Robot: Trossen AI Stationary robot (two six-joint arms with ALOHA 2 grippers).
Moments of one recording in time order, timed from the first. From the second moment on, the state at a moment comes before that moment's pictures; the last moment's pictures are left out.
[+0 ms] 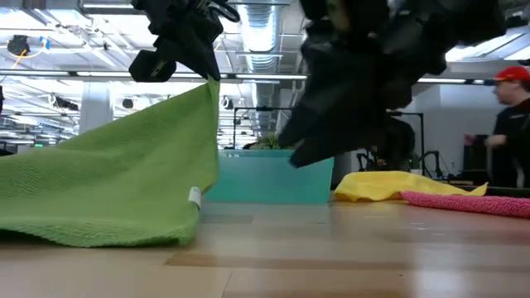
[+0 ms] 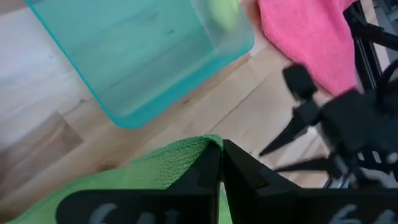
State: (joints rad) left arm -0.08 1.41 1.08 -0.55 -0.06 -1.09; right arm 0.46 1.89 1.02 0.11 0.24 1.02
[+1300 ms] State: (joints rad) left arm -0.08 1.41 1.08 -0.52 -0.11 -1.01; right arm 0.52 2.10 1.28 -0.10 0.32 1.07
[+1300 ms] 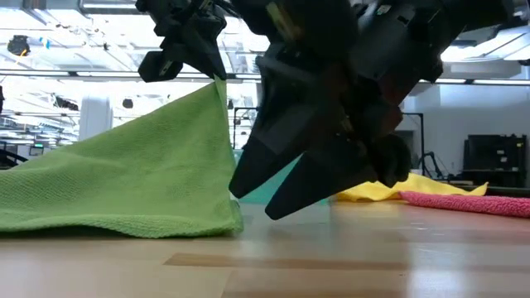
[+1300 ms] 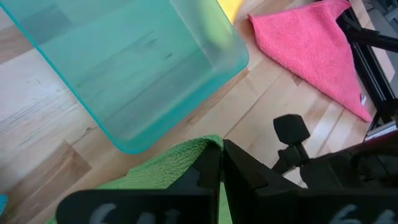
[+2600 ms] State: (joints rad) left arm -0.08 1.40 1.08 -0.44 -0.07 -1.01; right arm 0.50 2.06 1.28 -0.25 0.26 1.01
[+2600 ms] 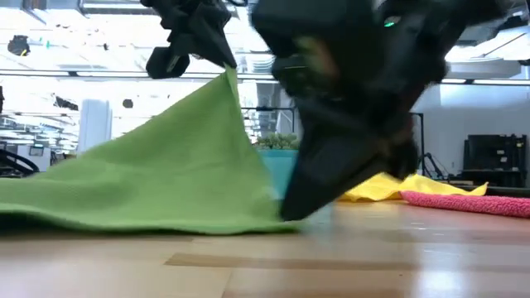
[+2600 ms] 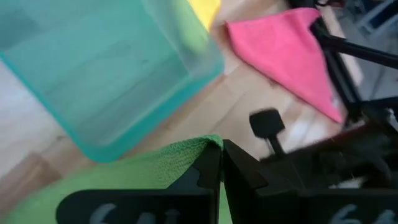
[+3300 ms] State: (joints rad) left arm -0.12 1.16 1.08 -0.39 -0.08 -1.16; right arm 0.51 1.56 1.29 -0.74 0.45 1.05
